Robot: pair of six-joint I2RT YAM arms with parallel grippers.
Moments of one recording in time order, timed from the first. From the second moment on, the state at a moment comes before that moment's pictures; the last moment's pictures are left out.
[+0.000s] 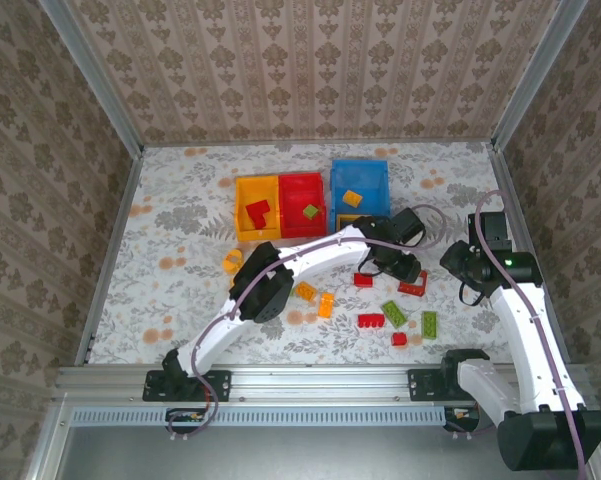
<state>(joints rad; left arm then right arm) -1.12 2.45 2.18 -0.80 0.22 -0.45 -0.04 0.91 0.91 -1.04 0.10 0.64</state>
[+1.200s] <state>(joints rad) -1.14 2.52 2.26 -0.89 0.10 -0.49 -0.02 0.90 0.91 -1.04 0.07 0.63</state>
